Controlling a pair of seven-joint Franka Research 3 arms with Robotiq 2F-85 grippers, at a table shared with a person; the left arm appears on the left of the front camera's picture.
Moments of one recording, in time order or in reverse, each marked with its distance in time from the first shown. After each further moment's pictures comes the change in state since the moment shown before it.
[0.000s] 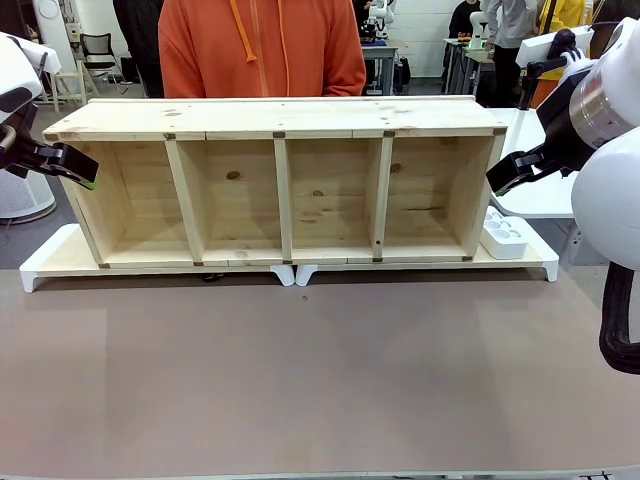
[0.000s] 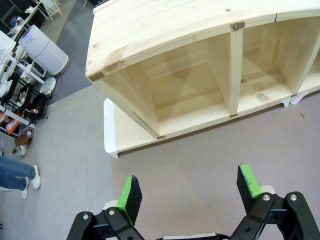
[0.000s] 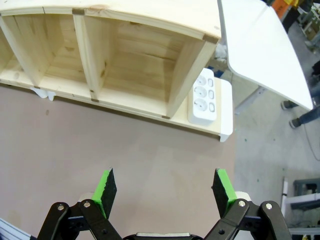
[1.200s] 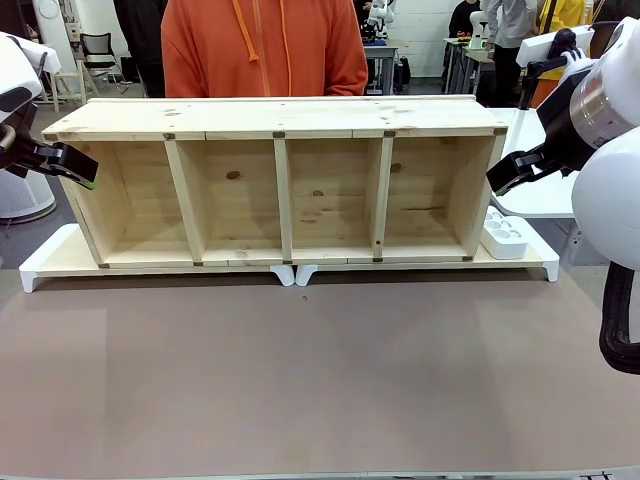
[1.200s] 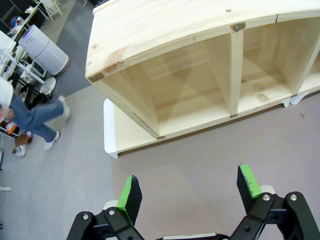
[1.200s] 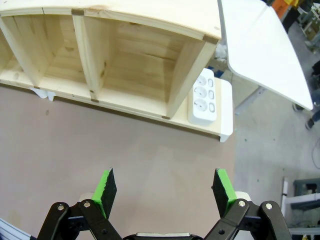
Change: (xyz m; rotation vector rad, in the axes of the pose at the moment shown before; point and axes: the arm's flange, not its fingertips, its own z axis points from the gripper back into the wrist) left arm 0.000 0.000 0.000 0.000 0.000 0.000; right arm 0.000 0.000 0.000 0.000 0.000 0.000
